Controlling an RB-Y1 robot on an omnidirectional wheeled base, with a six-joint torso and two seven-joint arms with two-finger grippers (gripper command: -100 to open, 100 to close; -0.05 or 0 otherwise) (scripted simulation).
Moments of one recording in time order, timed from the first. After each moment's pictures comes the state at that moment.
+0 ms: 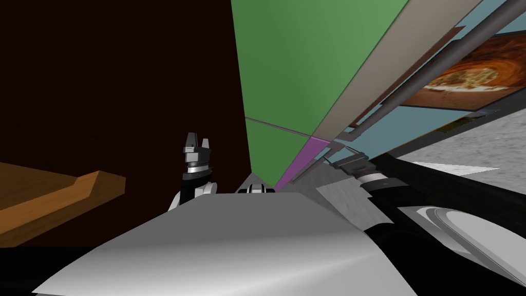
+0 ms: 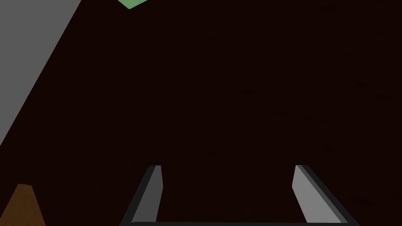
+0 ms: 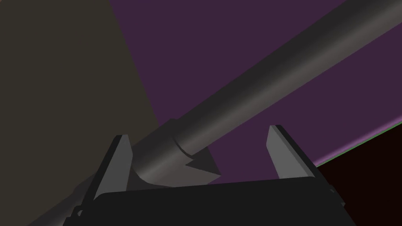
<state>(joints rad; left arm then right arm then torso) 0.50 -0.01 0.06 -2.28 -0.08 -0.52 -0.05 1.03 -0.76 -0.78 -2.33 0.78 -0.19 0.53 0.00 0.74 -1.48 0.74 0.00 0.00</state>
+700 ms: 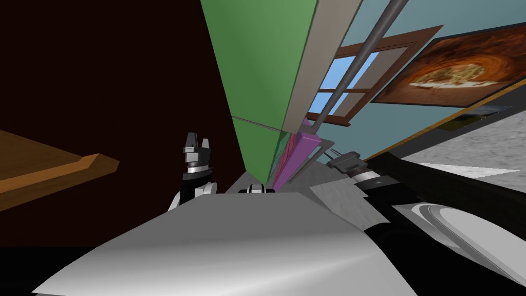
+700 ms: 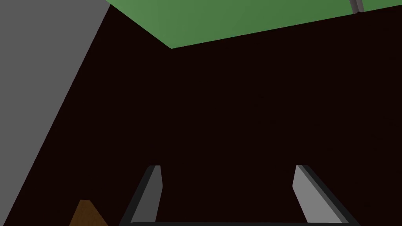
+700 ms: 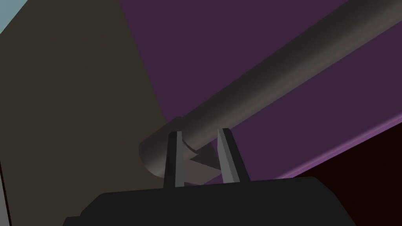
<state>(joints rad) 0.50 -0.01 0.06 -2.28 -0.08 -0.52 -0.05 1.02 -0.77 -0.76 -2.37 0.78 -0.23 0.55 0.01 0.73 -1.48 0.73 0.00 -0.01</state>
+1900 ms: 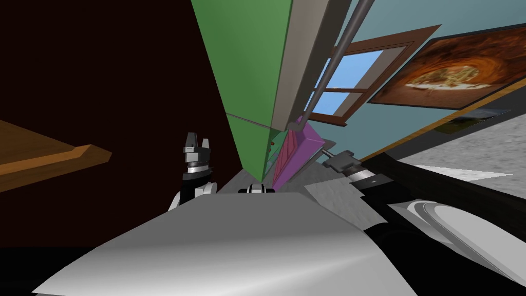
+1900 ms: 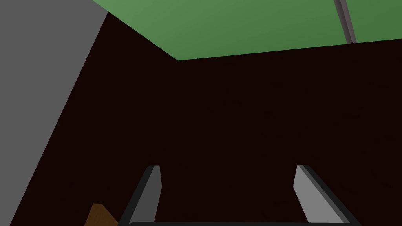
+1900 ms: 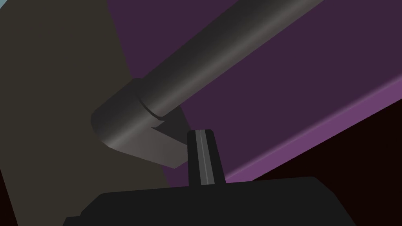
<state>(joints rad) 0.50 -0.01 0.06 -2.28 -0.08 -0.52 -0.05 1.01 -0.79 -0.74 -2.41 0.78 -0.25 0.55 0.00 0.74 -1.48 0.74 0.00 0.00</state>
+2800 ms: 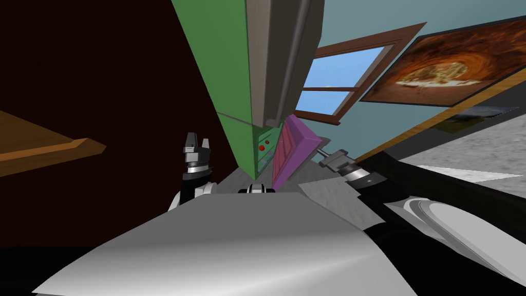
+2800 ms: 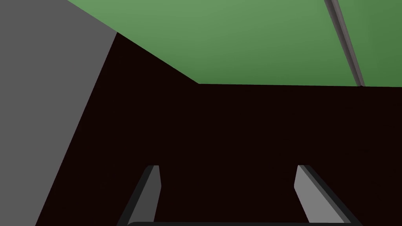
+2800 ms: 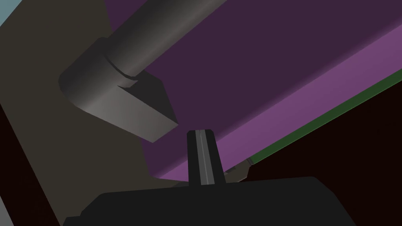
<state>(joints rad) 0.50 -0.01 0.06 -2.28 -0.08 -0.52 -0.05 1.00 -0.80 -0.72 -2.45 0.77 -0.29 0.56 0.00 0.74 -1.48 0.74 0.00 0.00</state>
